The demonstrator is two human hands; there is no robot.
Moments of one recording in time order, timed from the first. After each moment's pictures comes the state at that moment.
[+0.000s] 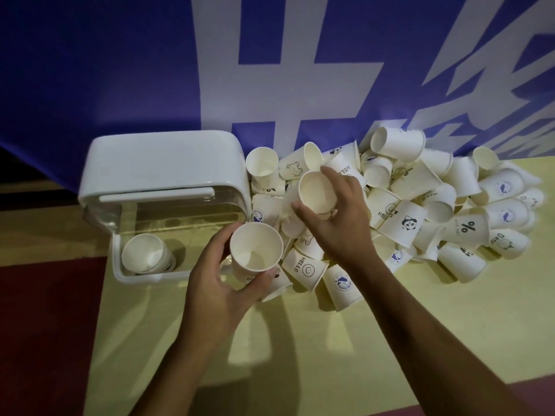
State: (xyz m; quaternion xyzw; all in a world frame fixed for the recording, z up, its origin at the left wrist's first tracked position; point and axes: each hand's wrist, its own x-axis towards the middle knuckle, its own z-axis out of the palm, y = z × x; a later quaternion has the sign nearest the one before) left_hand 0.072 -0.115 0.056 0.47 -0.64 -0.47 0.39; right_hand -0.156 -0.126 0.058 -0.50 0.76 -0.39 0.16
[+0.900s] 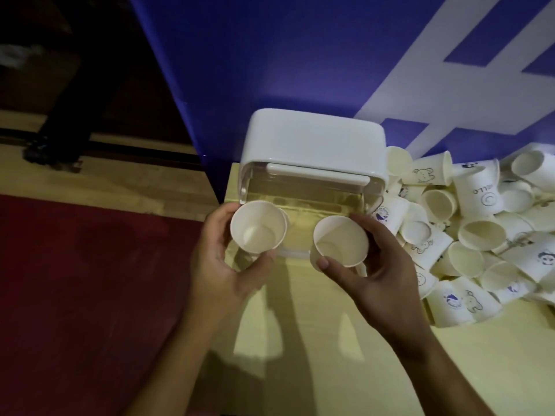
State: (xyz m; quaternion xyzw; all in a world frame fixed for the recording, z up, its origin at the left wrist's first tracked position) left_hand 0.264 -0.147 0.049 0.50 -0.54 -0.46 0.50; right_hand 0.045 -0.100 0.082 -0.47 0.67 -0.46 0.36
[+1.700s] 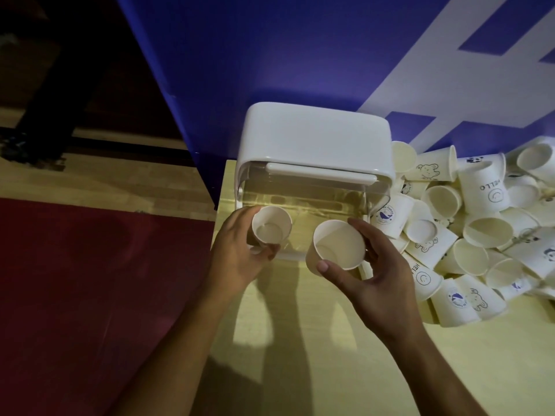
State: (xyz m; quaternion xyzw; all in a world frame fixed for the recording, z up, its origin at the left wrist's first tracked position) left_hand 0.259 -0.204 -0.028 0.56 -0.70 -0.35 0.28; right_hand 0.048 -0.108 0.058 -0.48 0.71 -0.41 0.32
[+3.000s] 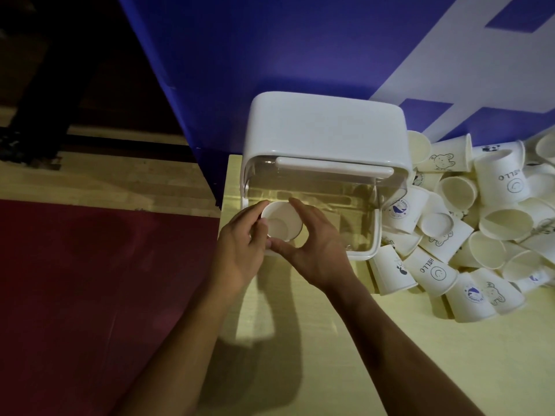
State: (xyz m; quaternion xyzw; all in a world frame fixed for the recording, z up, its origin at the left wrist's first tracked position) left_hand 0.263 -0.214 -0.023 0.58 -0.63 -0.44 0.27; right_hand 0.103 -0.178 -0.013 -0.59 0.70 -0.27 0.29
